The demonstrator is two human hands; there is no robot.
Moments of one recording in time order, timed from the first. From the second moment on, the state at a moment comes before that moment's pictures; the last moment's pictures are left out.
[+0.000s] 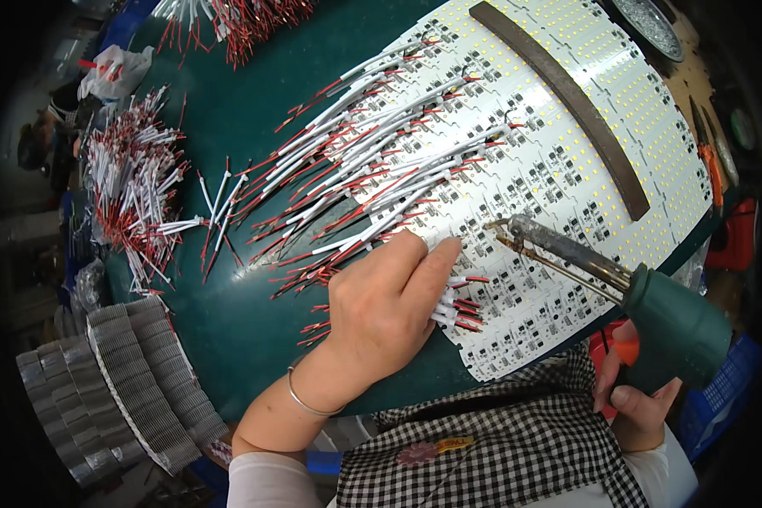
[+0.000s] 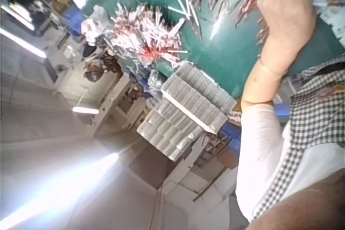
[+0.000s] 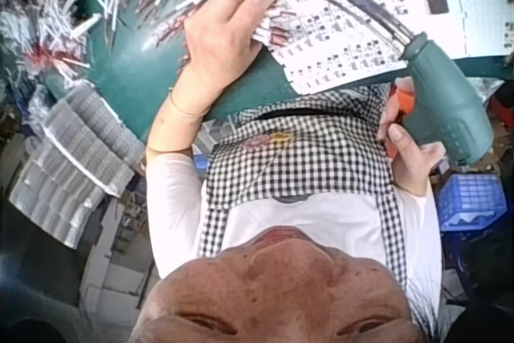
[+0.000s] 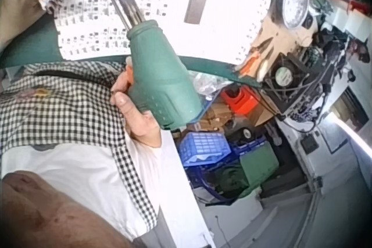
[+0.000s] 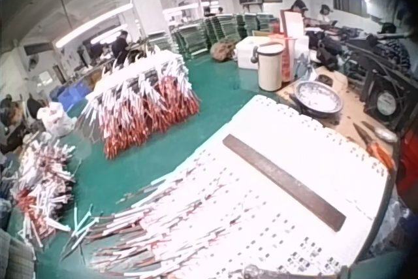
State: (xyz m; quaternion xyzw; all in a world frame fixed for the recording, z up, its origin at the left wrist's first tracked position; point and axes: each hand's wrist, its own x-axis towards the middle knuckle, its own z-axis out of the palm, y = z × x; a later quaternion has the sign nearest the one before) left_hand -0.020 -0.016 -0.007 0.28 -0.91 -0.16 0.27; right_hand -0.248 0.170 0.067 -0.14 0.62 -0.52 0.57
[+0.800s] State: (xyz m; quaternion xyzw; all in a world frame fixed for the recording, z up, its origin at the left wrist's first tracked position) left_hand -0.019 -0.026 -0.016 0.21 -0.90 -0.20 0.31; right_hand -0.250 0.184 0.049 -0.23 0.65 -0.44 0.57
